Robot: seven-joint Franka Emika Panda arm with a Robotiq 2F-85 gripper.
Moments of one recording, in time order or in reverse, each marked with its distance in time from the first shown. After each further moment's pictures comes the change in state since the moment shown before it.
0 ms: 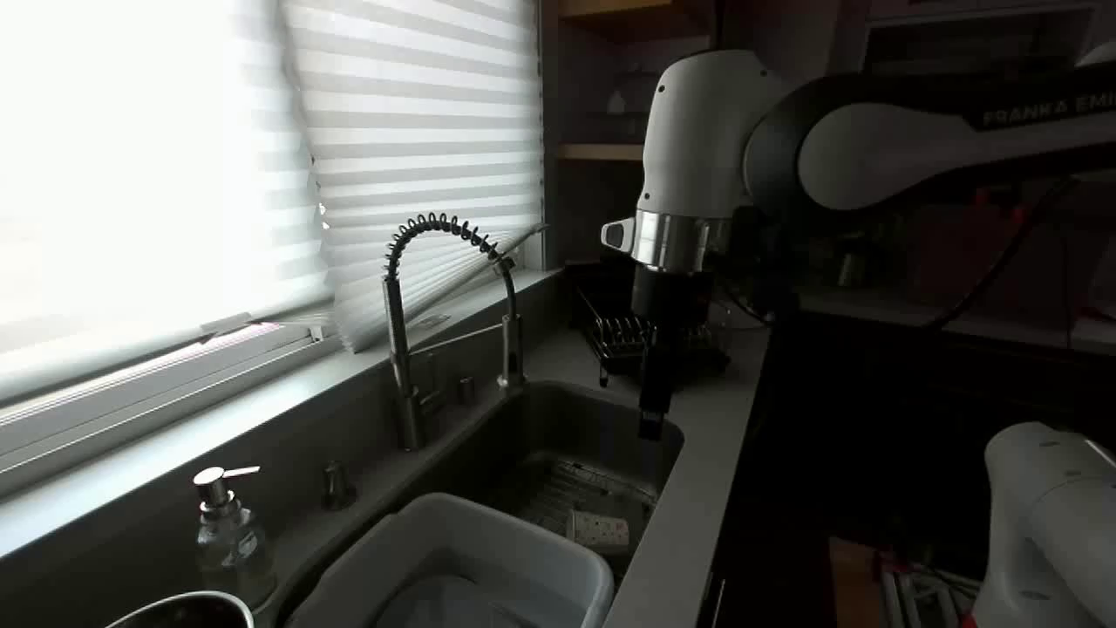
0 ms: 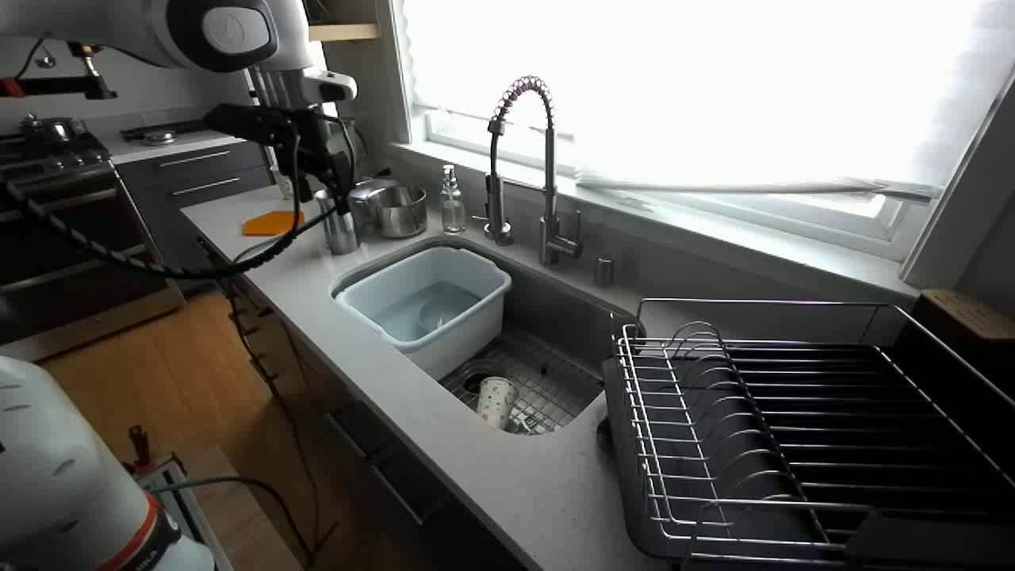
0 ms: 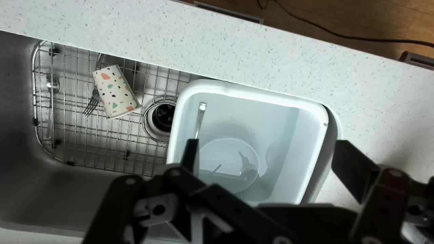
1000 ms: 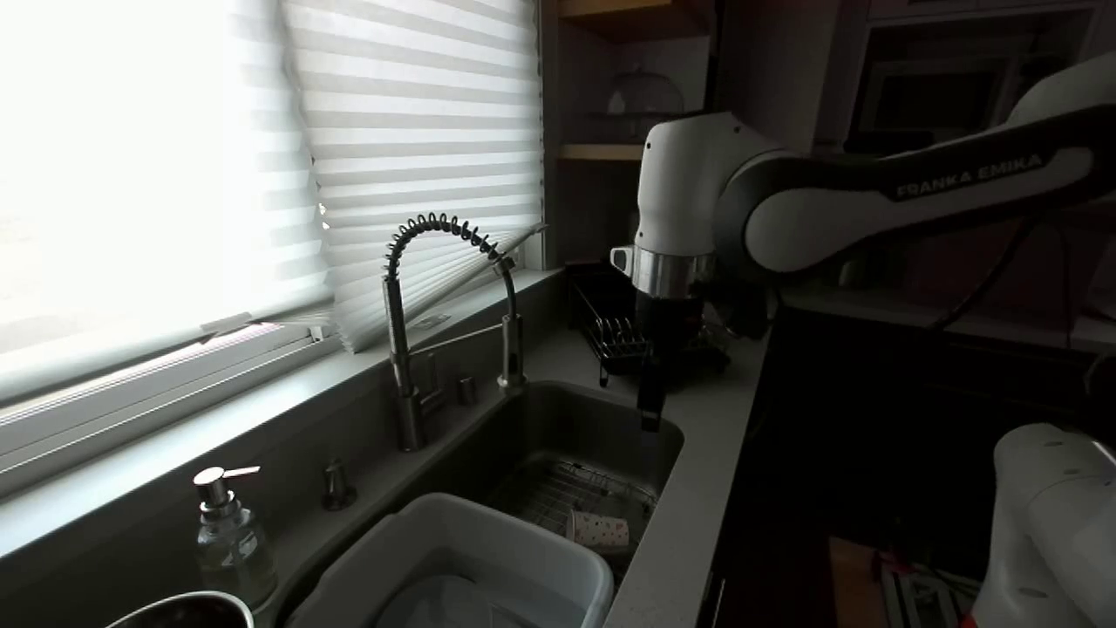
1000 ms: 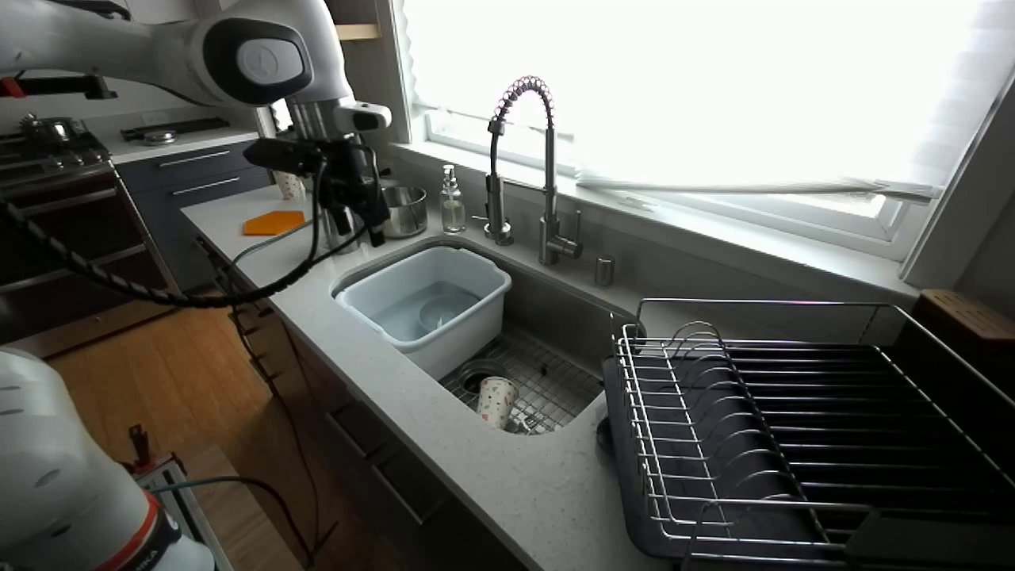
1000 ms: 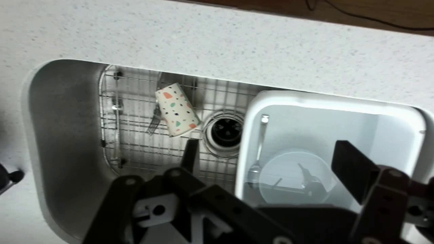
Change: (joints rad) arm -0.095 0.030 -0.022 -0.078 -0.138 0.073 0.028
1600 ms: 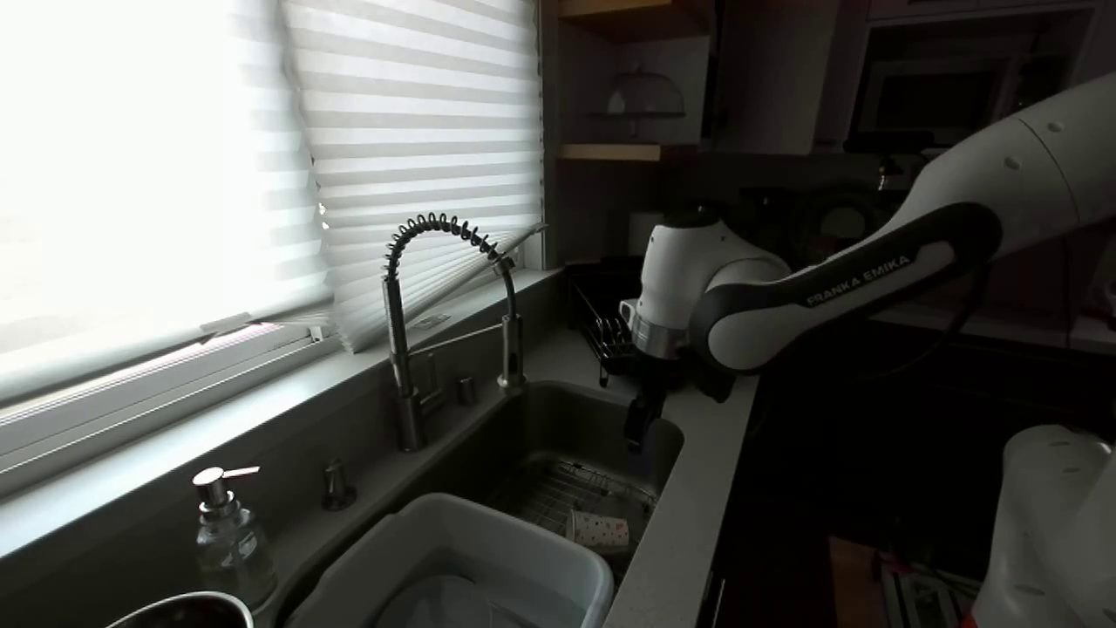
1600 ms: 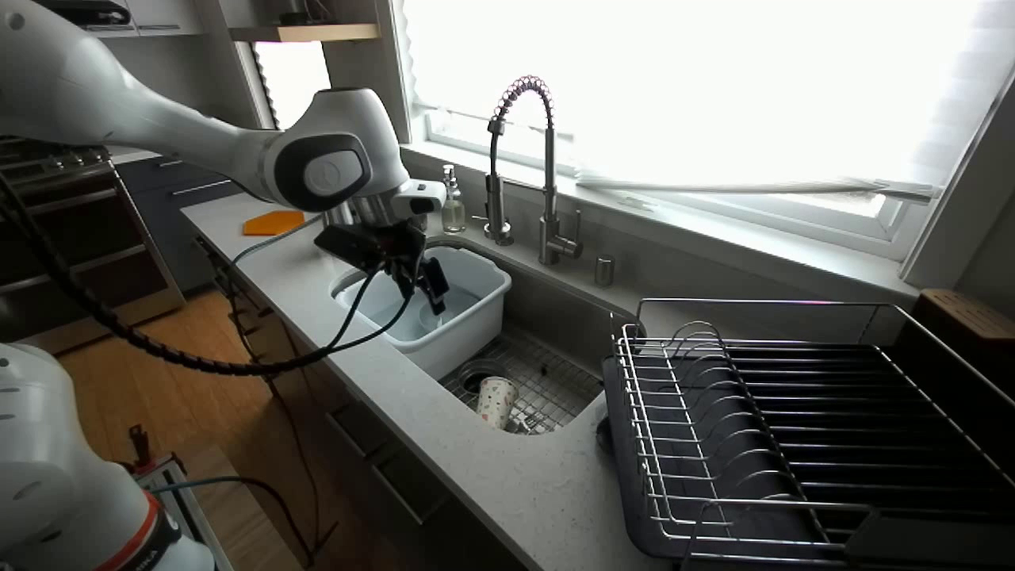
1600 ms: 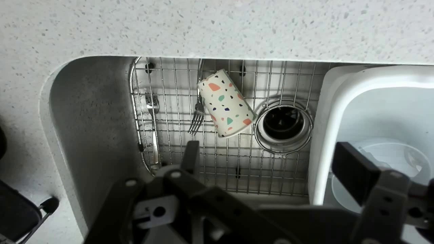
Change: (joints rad) arm -0.096 0.119 -0.077 -0.198 -0.098 0.414 0.021
